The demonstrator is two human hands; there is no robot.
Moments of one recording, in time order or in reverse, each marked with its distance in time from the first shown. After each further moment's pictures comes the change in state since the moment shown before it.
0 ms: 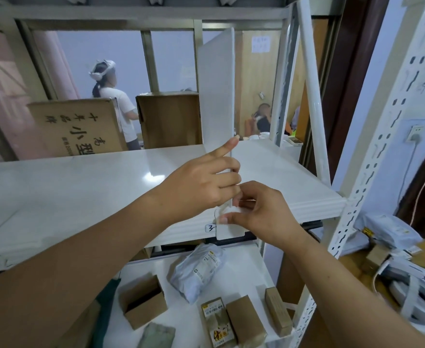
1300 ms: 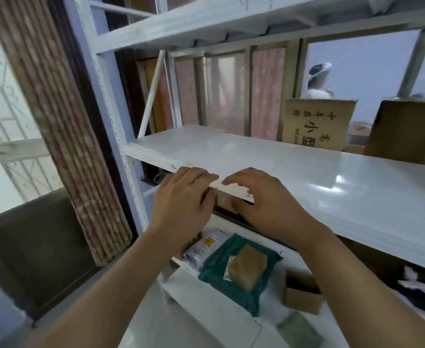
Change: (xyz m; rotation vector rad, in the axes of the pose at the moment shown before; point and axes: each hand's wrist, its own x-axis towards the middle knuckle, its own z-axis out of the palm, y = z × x) left_hand -0.262 0.110 -0.321 0.578 -0.291 -1.308; right_hand -0.057 -0.265 0.262 0.063 -0.579 -0.759
